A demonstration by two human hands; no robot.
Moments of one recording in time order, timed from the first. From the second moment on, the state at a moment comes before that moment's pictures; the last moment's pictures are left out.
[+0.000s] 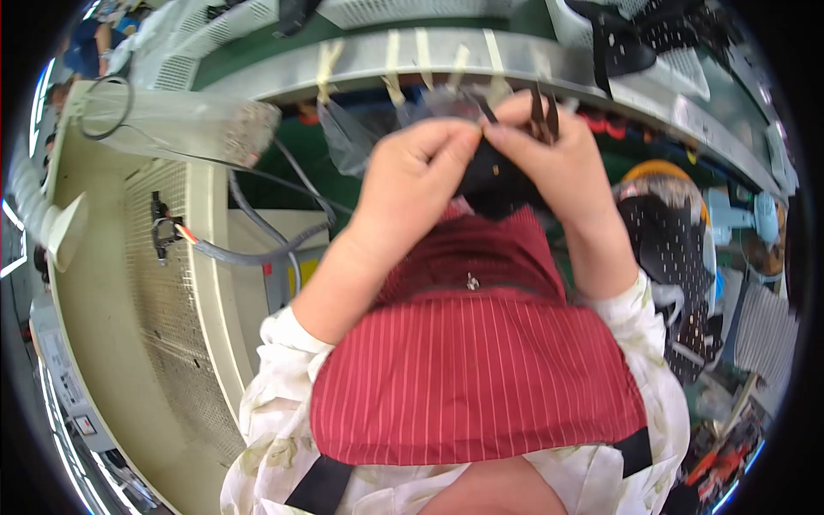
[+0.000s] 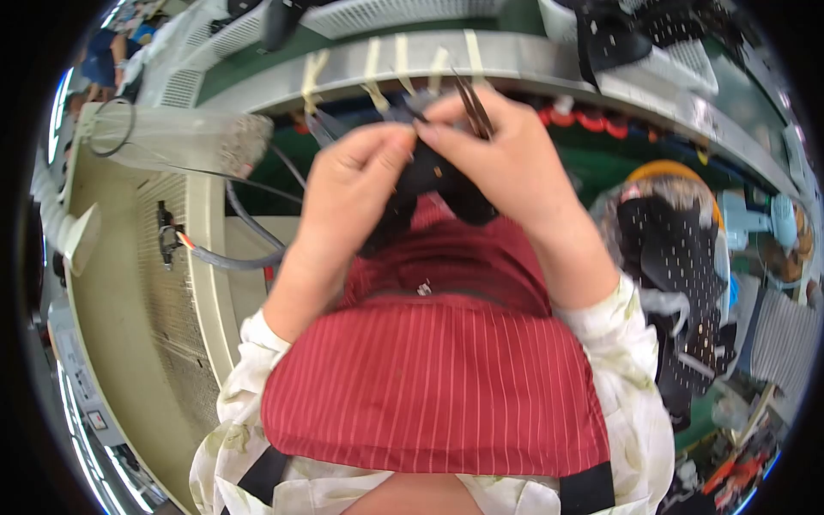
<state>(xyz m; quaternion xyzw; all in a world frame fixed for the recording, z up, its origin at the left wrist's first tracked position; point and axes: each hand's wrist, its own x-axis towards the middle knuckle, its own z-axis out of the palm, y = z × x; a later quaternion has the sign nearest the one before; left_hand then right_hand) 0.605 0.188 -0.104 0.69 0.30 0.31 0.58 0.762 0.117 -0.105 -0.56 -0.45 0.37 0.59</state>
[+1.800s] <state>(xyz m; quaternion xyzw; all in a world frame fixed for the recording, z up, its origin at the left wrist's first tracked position) 0.600 0.255 -0.102 0.56 0.37 0.35 0.66 0.826 0.064 -0.120 -0.63 -0.58 0.23 0.47</state>
